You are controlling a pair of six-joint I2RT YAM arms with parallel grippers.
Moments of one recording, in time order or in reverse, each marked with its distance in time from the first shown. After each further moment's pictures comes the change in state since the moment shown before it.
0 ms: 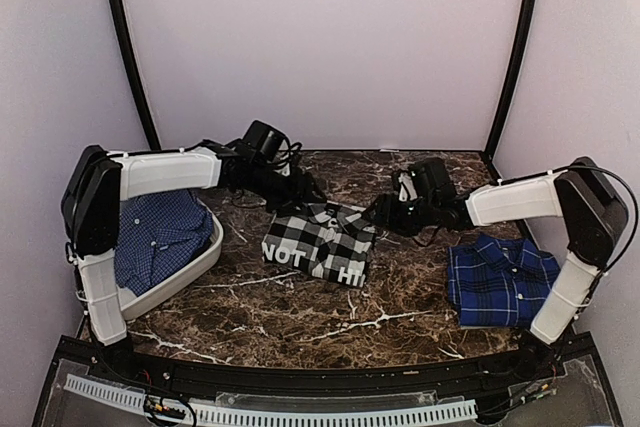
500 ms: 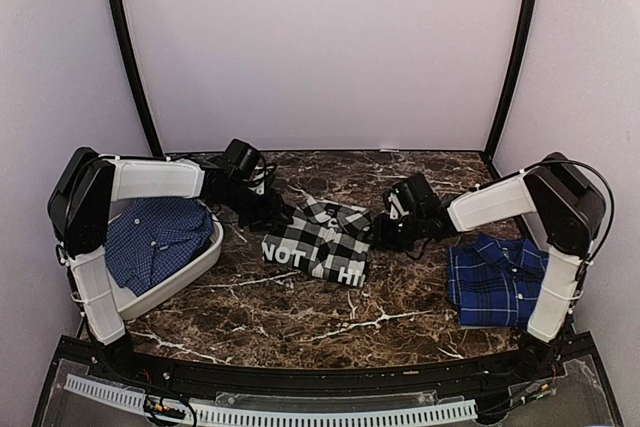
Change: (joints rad) left arm 0.127 -0.097 -0.226 -0.027 -0.068 0.131; right arm 0.045 0.142 0.025 -0.051 0.056 -0.020
